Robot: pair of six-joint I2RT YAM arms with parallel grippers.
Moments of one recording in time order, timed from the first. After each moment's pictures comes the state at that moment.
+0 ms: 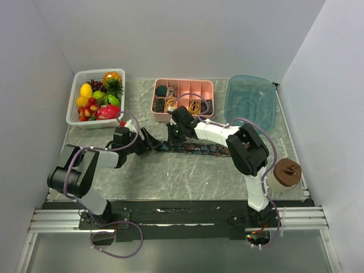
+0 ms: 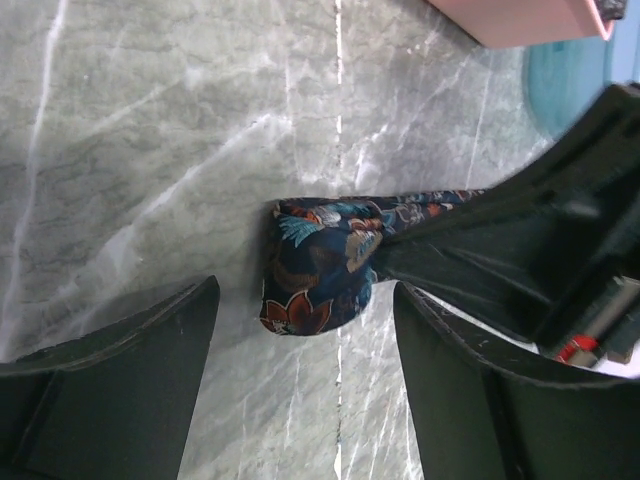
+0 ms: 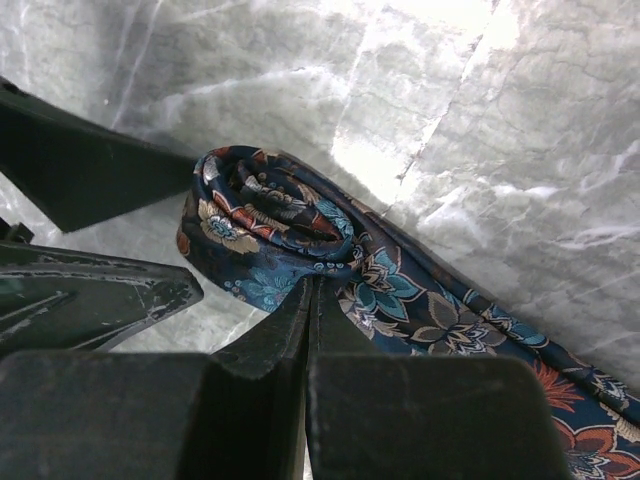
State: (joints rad) left arm -0.26 1.60 0.52 0.53 0.41 -0.78; right arm 0.70 2.04 1.43 -0.30 -0.24 0.46
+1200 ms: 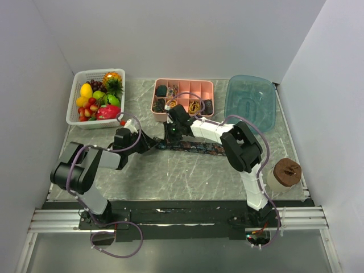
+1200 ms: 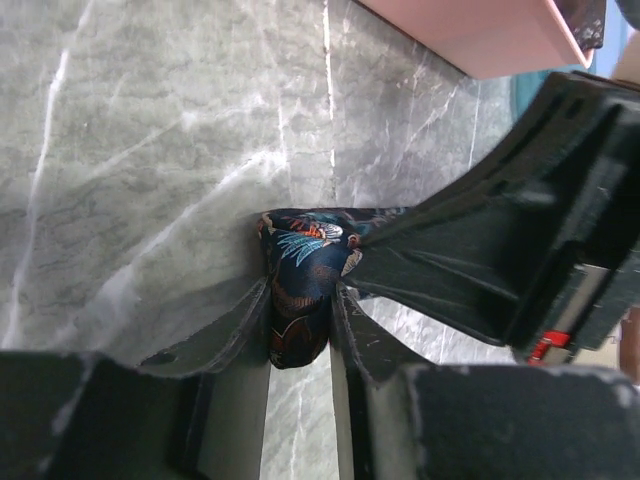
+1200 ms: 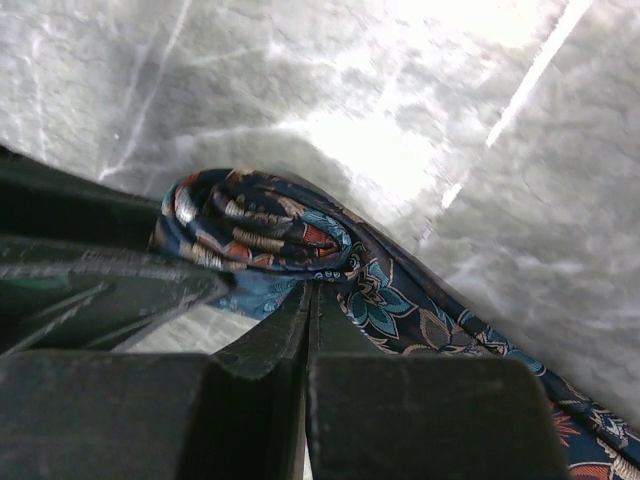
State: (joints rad) left arm -0.28 1.67 0.48 0.72 0.38 -0.80; right arm 0.70 2.13 1.52 -0.31 -0.27 0.47
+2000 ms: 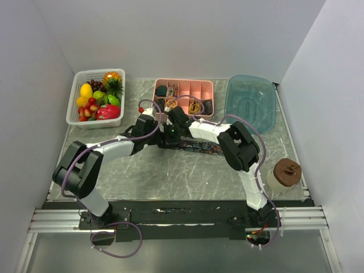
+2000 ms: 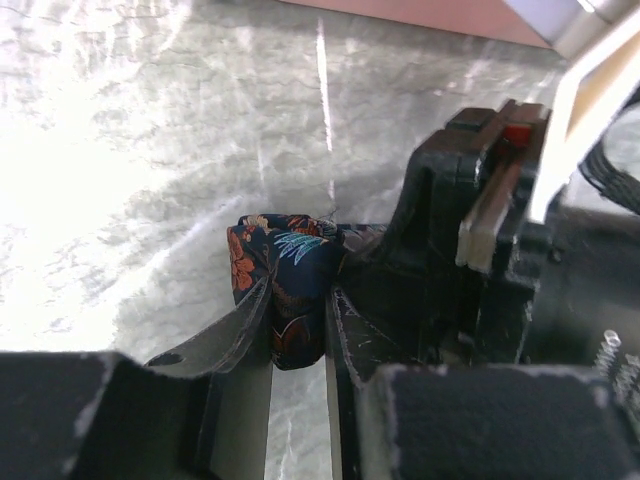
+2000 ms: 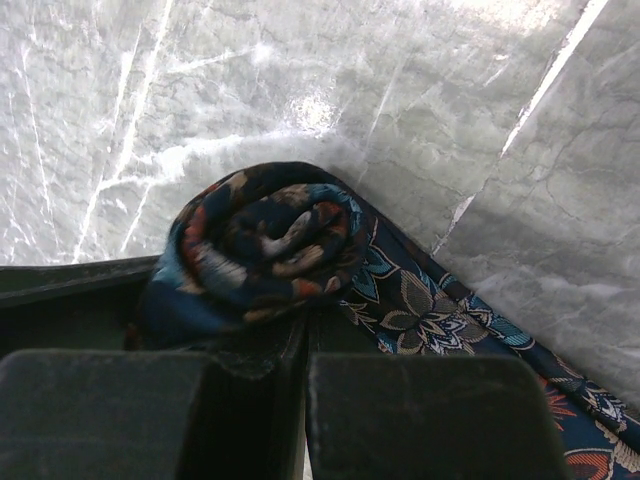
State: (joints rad) left arm -0.50 1.62 0.84 0.10 -0.02 -0.56; right arm 0.71 2.17 1.53 -0.28 -0.29 0.52
